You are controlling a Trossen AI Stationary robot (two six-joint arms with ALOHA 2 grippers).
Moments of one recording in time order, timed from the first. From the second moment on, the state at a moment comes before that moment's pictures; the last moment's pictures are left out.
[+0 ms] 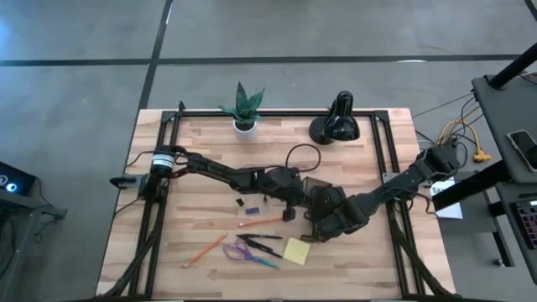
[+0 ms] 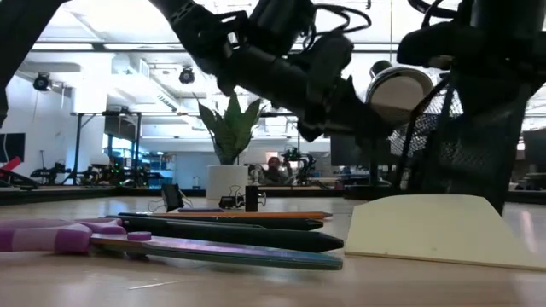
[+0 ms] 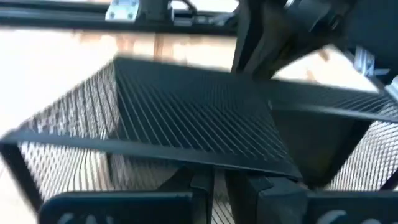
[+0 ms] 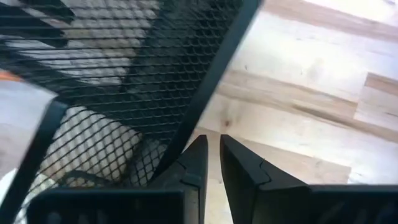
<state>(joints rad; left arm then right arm) -0.04 2.03 1.29 0.35 0.13 -0.07 0.49 1.64 1.14 -1.11 0.24 1.82</state>
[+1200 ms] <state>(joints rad) 0.10 1.84 1.29 -0.13 -0.05 0.14 0.52 1.64 1.22 -0.86 0.37 1.69</state>
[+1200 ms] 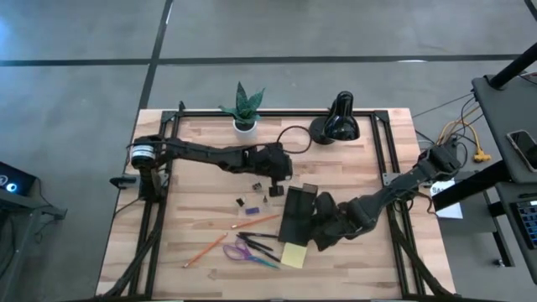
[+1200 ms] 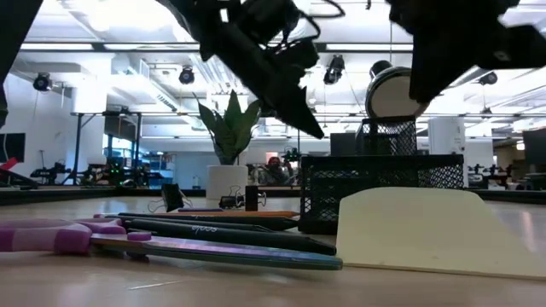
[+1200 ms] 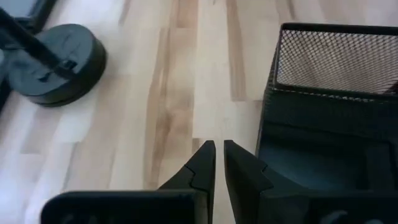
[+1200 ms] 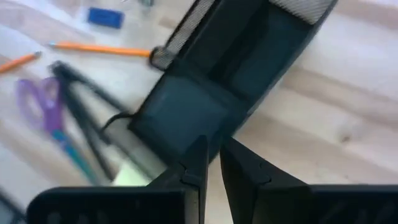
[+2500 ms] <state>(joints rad) 0.16 2.01 1.17 0.11 0.41 -0.06 0.36 1.71 1.20 -0.96 0.28 1.47</state>
